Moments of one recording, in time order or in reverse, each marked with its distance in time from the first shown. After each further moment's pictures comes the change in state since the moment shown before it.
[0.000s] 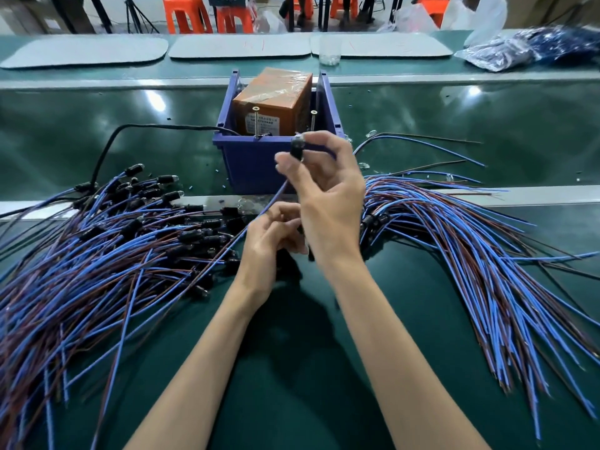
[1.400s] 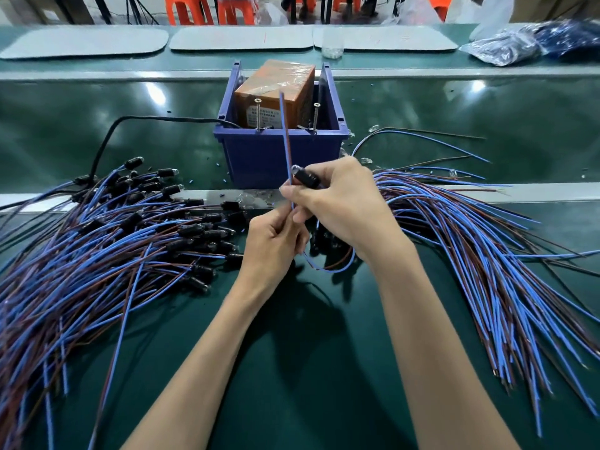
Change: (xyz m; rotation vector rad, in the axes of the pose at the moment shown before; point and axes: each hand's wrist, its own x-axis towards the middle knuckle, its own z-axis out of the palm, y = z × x) left_hand -0.008 0.005 0.009 0.101 0.006 0.309; right_hand 0.013 -0.026 -0.022 -0.676 -0.353 0.298
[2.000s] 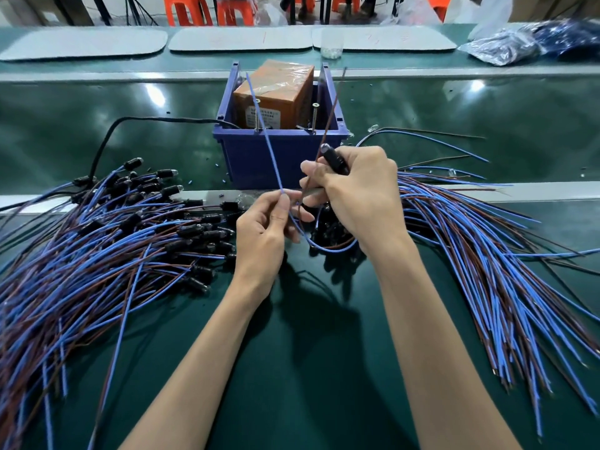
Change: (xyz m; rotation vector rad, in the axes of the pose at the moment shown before) left_hand 0.004 -0.001 -0.004 -0.089 0.114 0.015; right_hand 0.003 -0.001 -0.006 0.046 0.234 -0.007
